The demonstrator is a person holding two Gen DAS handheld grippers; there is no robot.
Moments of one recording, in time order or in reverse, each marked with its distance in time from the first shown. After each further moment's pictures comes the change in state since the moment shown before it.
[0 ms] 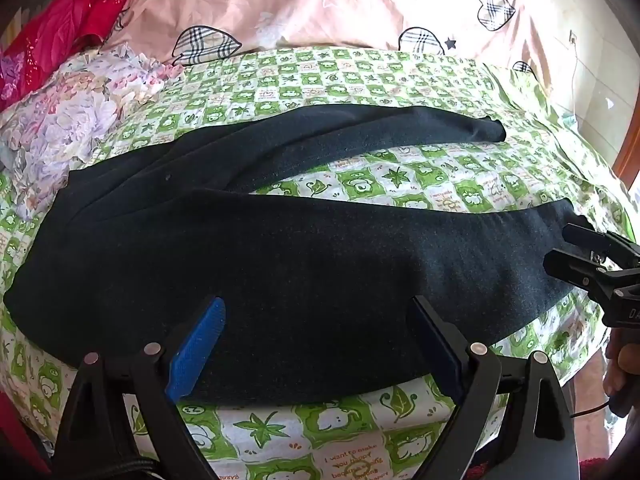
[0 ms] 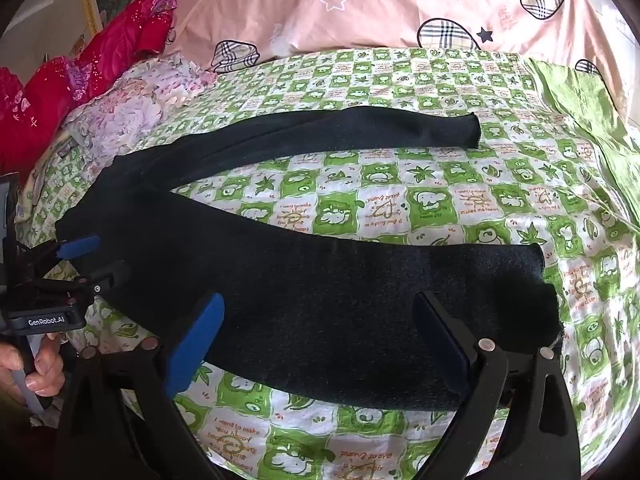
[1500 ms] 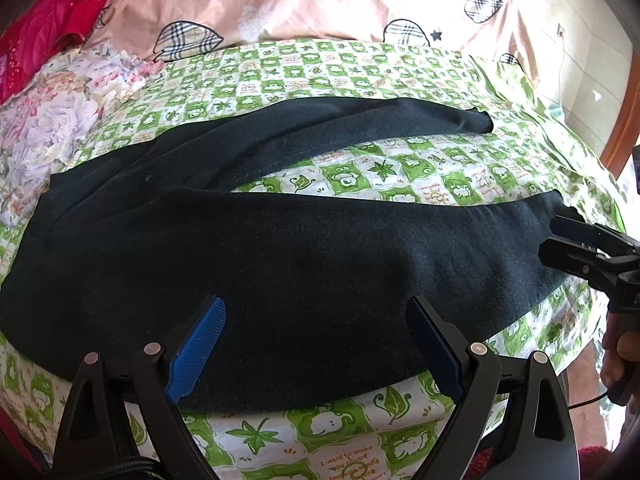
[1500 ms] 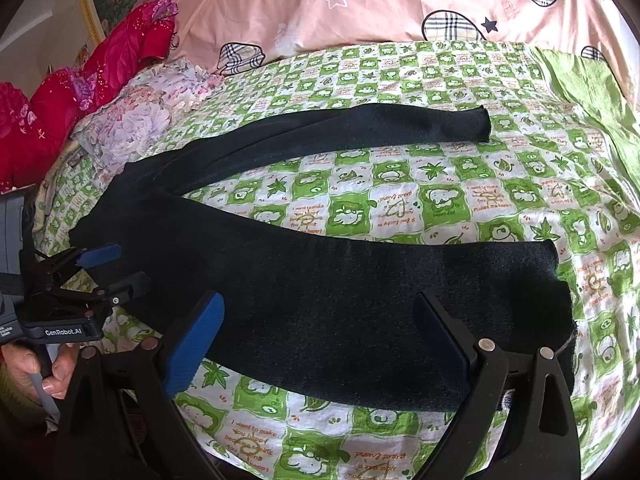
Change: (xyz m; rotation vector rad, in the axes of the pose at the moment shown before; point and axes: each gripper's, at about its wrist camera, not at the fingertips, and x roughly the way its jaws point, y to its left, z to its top) left arm 0.008 0.000 0.004 0.038 0.027 -0.060; right arm 0.000 -0.004 0.005 0.004 0.012 0.020
